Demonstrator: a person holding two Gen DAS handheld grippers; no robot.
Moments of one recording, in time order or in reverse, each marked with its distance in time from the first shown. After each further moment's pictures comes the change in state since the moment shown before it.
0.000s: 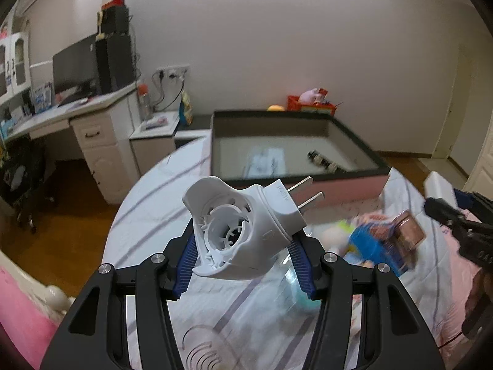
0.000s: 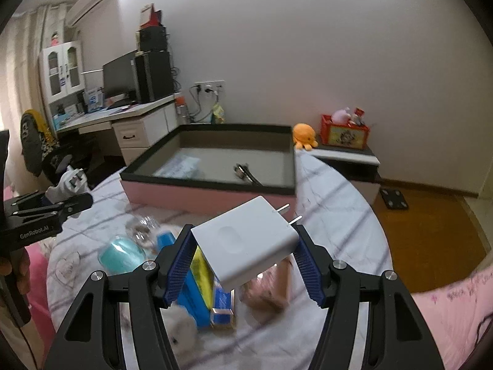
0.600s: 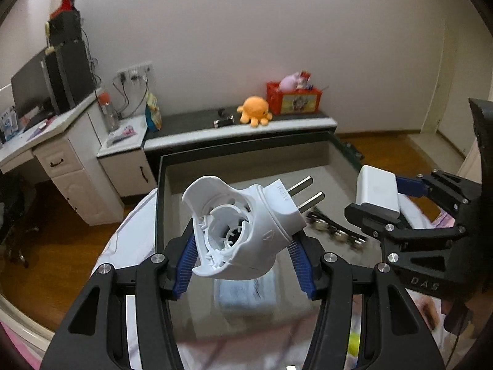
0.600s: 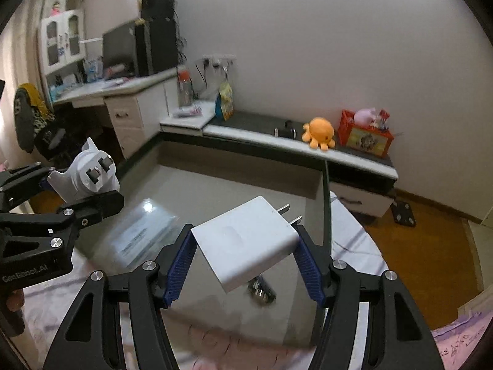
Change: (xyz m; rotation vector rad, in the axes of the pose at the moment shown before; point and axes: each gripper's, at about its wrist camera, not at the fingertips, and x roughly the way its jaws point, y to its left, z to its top) left arm 0.143 -0.028 0.120 0.111 0.130 -0.062; right arm 0.152 -0.008 0.099 -0.087 0.164 0.006
